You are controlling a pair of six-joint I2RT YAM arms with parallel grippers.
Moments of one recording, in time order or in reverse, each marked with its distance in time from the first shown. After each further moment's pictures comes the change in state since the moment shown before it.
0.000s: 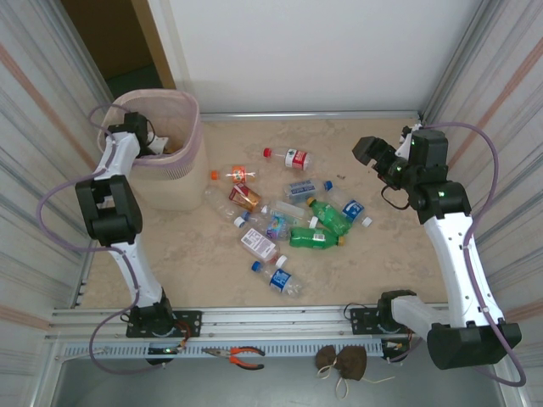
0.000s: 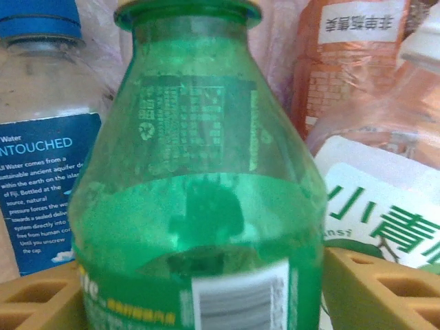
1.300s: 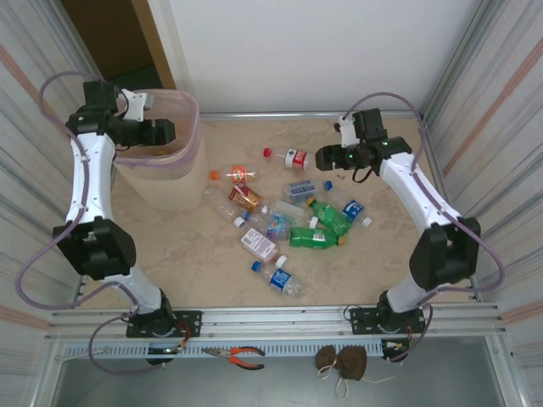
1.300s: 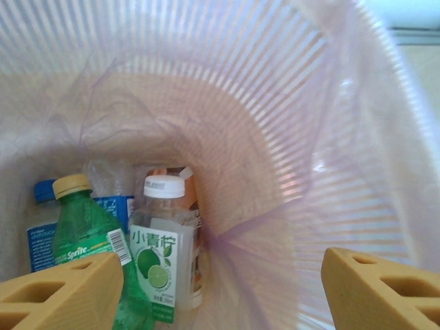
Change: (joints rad) left arm 0.021 -0.337 0.111 0.036 0.310 -0.082; right arm 0.171 0.557 0.214 -0.015 0.041 -0.665
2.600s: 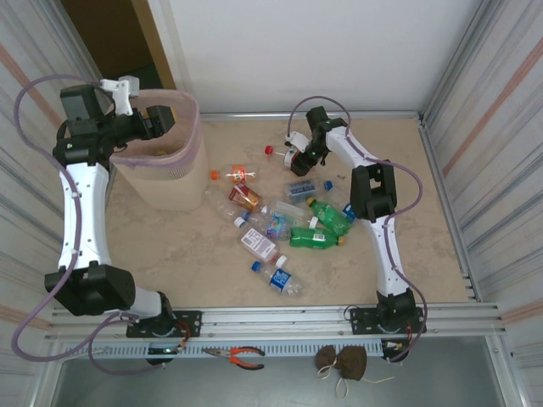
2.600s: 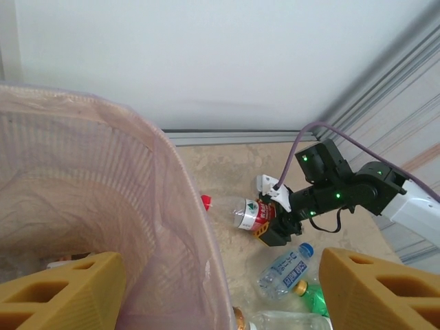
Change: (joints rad) left arm 0.000 -0.264 -0.199 0.340 0.233 -0.254; right arm 0.048 0.900 0.801 -0.248 -0.067 -0.688
